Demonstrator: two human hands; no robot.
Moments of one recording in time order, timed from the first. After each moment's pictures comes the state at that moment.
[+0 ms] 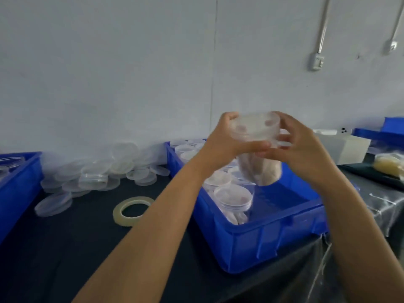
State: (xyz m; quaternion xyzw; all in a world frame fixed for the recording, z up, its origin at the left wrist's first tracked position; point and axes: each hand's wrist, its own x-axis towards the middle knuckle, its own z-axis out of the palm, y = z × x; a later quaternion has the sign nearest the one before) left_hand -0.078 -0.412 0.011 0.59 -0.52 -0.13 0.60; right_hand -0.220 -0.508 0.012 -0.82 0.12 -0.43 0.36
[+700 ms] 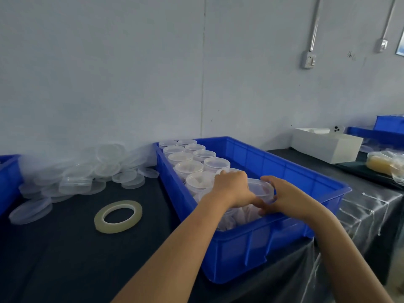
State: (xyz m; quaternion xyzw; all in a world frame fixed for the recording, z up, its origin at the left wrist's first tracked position) left_hand -0.105 -0.478 -0.059 0.80 -0.55 -0.03 0.25; right_hand -0.227 -0.573 -0.067 -0.92 0.30 -0.13 0.22
